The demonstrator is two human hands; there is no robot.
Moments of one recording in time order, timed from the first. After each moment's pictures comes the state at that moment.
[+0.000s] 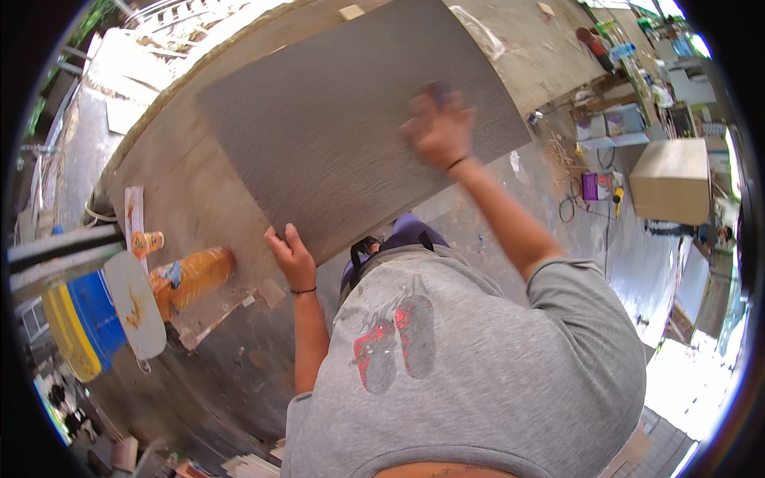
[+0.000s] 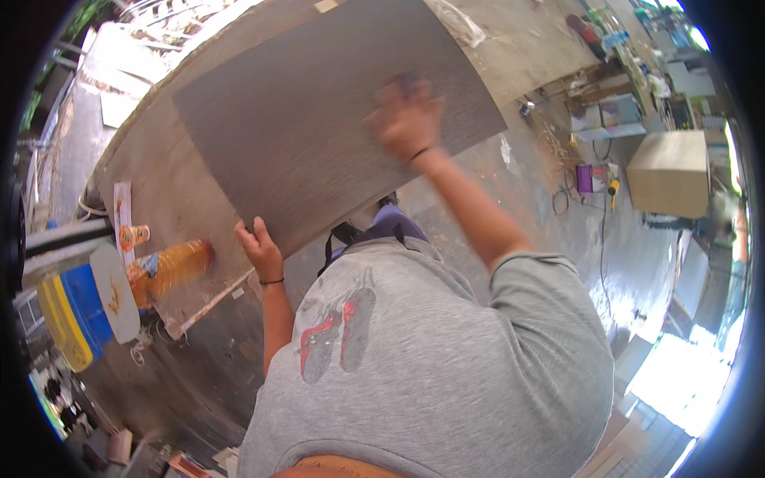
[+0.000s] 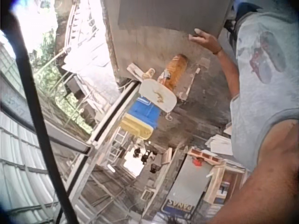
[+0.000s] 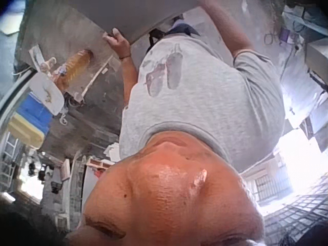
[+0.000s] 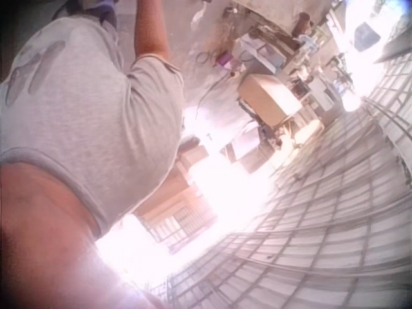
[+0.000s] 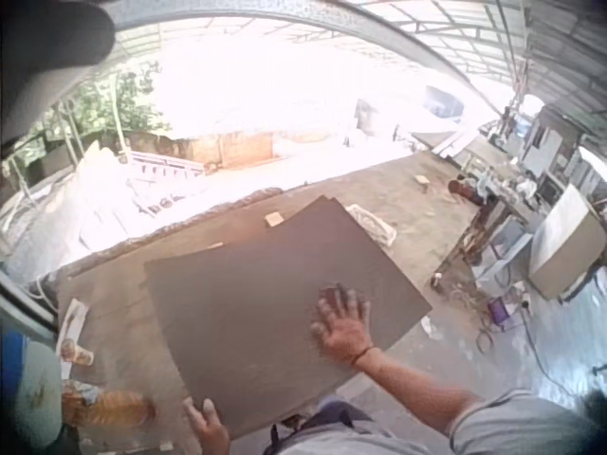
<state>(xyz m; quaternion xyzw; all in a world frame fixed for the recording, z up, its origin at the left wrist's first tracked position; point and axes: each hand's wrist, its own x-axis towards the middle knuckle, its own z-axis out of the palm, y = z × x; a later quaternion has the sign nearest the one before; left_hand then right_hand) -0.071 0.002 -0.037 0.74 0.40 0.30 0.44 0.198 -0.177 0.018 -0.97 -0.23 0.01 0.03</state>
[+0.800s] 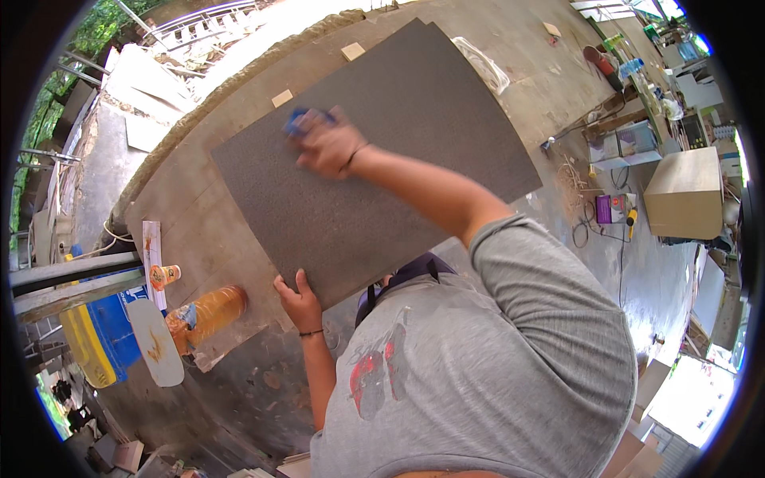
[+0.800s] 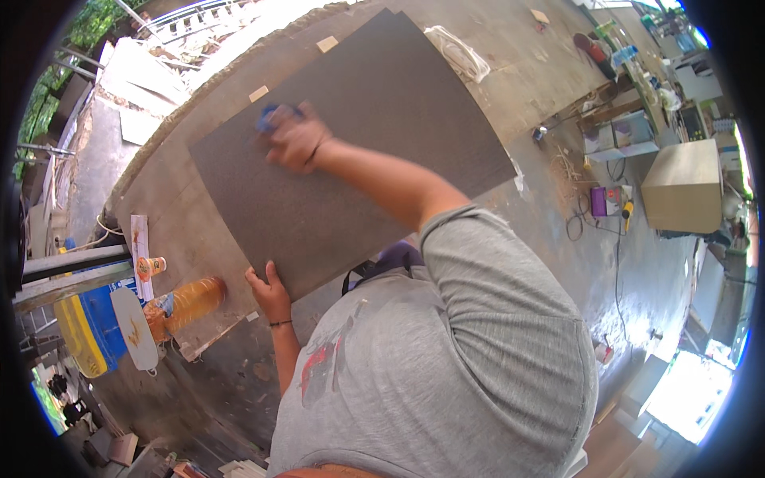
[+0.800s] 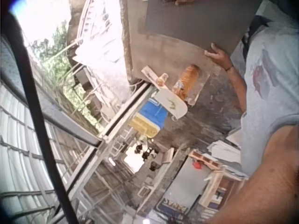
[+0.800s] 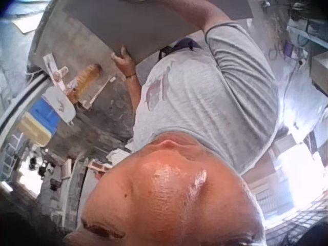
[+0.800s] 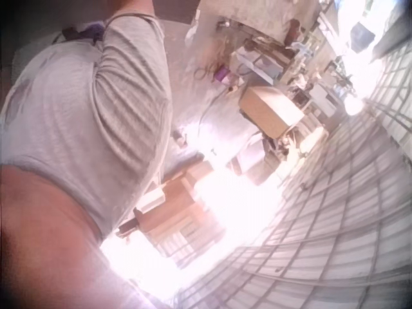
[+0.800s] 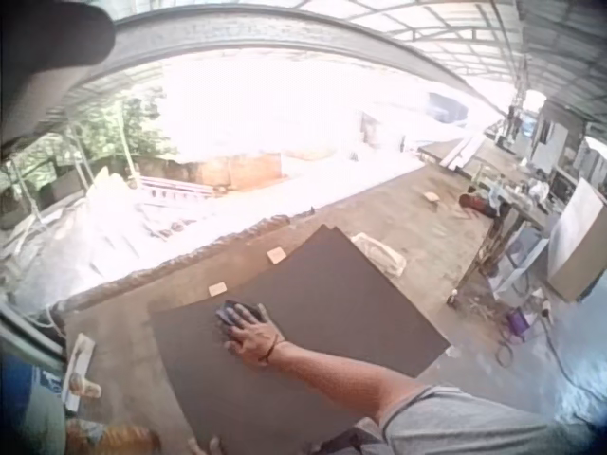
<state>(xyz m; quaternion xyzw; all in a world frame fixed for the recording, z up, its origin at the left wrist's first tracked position) -0.068 -0.003 -0.014 0.79 0.47 0.21 0.33 0.243 -0.005 0.013 -0.82 -0.57 0.06 0.07</state>
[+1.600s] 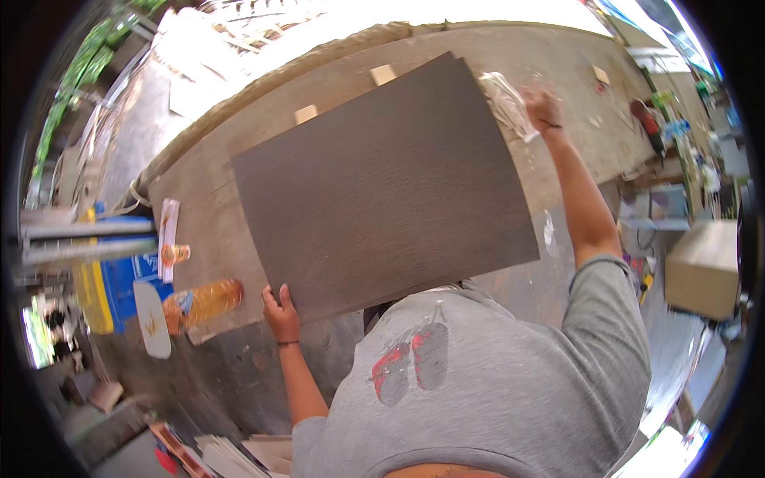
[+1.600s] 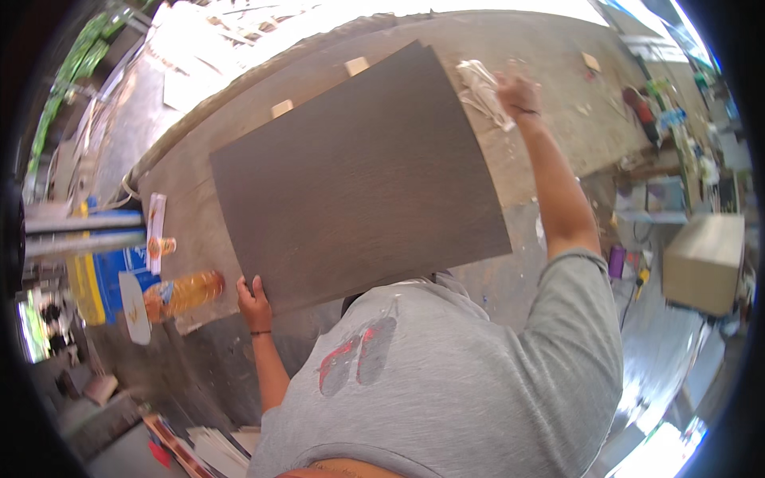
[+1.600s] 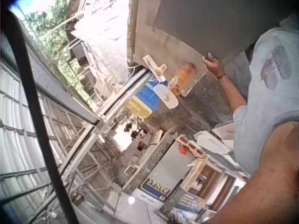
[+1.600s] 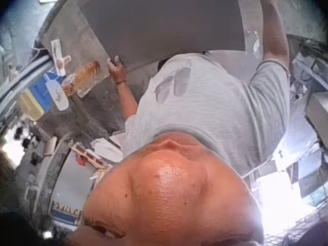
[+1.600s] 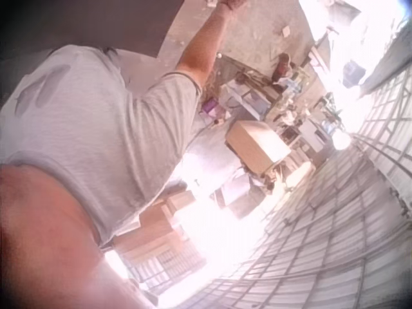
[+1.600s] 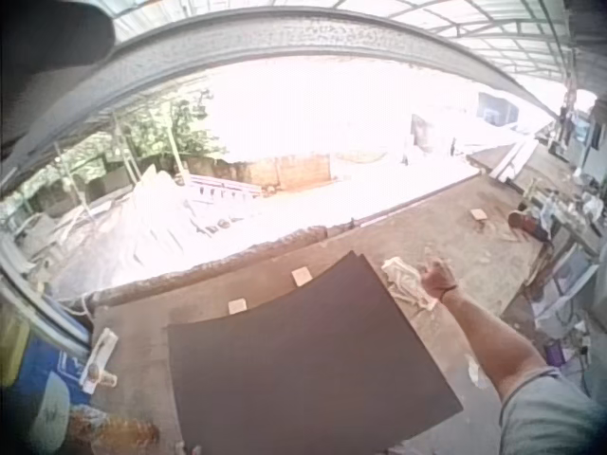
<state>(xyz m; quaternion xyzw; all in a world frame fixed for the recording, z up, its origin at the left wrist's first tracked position) -0.059 -0.005 0.003 0.81 0.50 0.19 0.23 0.560 -0.254 0.029 -0.96 -0.24 -0.11 0.12</state>
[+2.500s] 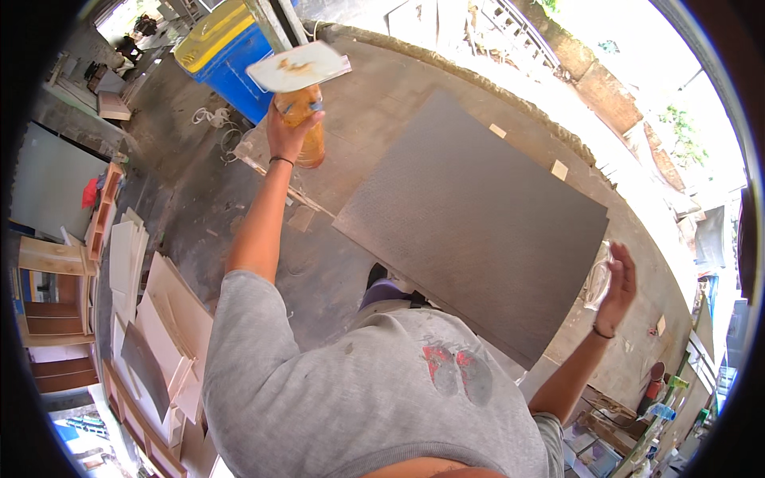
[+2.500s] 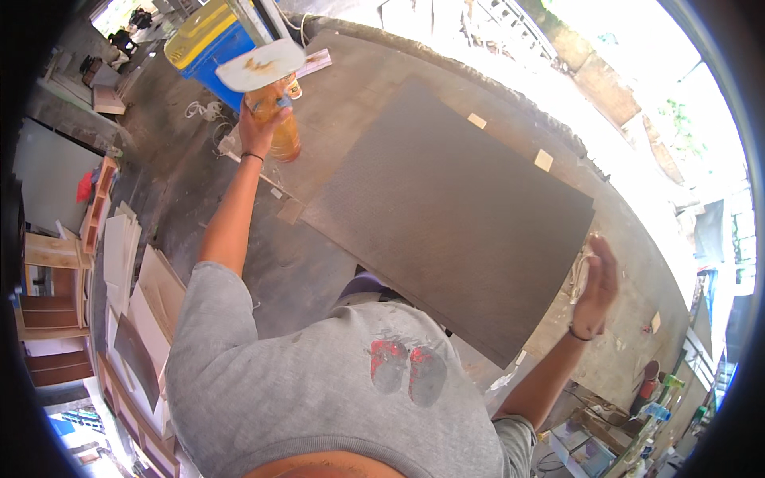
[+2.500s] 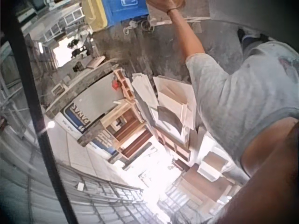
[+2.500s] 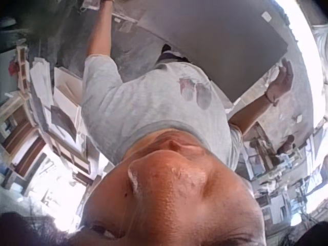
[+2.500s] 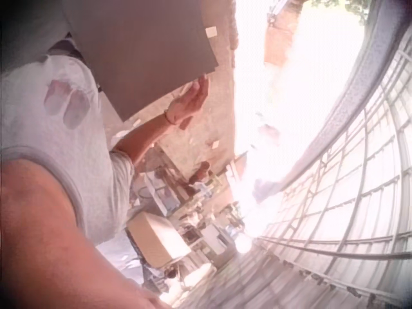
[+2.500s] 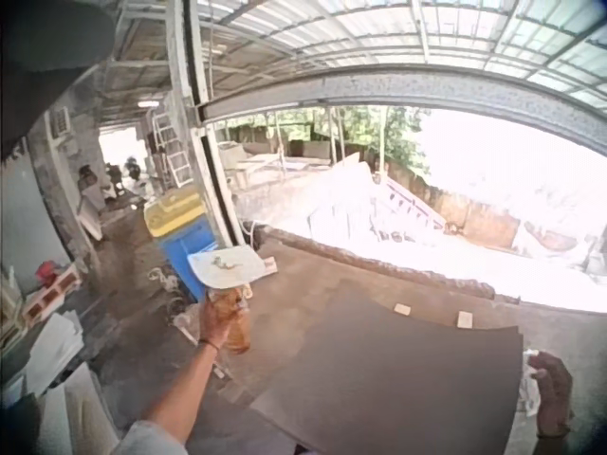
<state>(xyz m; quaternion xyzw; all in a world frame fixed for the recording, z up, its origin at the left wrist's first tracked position) -0.121 0.115 0.094 0.67 0.51 0.53 0.11 0.405 -0.223 0.154 -0.69 -0.46 0.12 0.54</state>
